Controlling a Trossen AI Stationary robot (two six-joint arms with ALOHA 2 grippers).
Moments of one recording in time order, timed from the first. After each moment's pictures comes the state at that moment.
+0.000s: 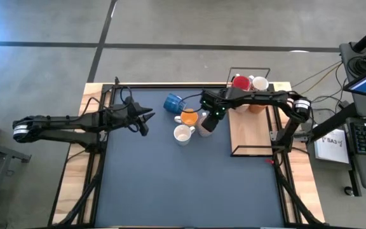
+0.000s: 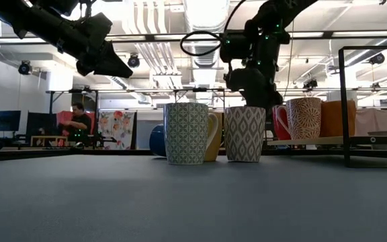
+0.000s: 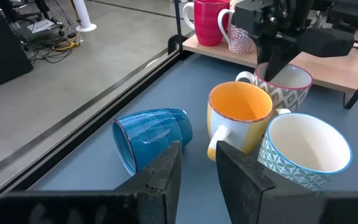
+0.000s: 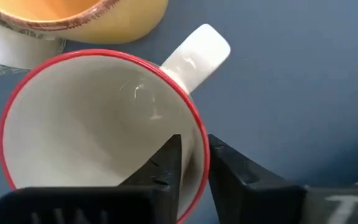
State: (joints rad) left arm 0.19 0.85 0.51 -0.05 -0.33 -0.12; right arm -0.36 1.74 1.30 -0.88 -0.09 0.25
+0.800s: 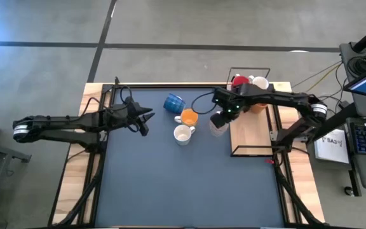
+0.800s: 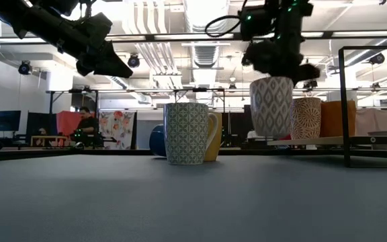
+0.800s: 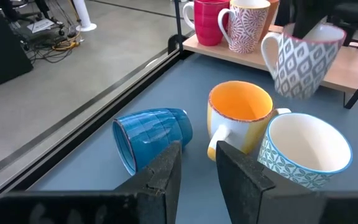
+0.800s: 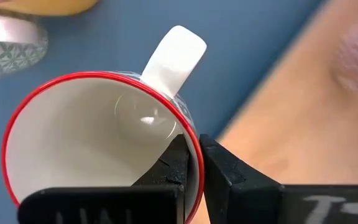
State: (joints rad) left arm 0.19 0.85 0.51 -0.05 -0.33 -0.12; right arm -0.36 1.54 1.30 -1.15 -0.08 0.65
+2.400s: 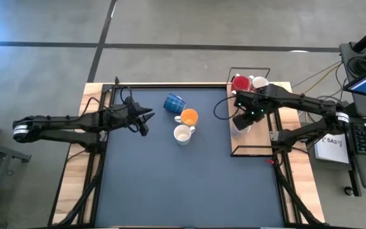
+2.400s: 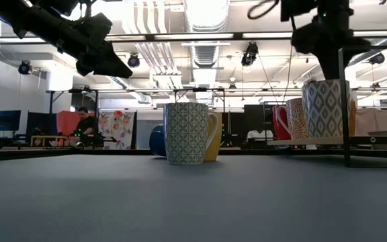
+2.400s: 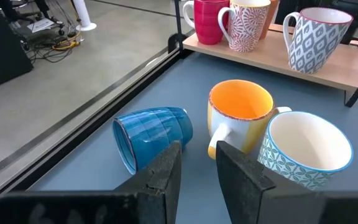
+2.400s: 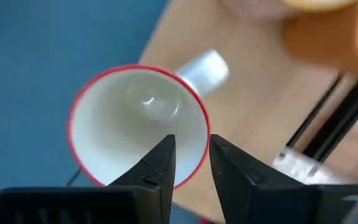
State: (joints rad) left arm 0.19 0.85 0.51 -0.05 -0.33 -0.12; right arm -0.33 1.25 1.20 -1.42 0.03 0.72
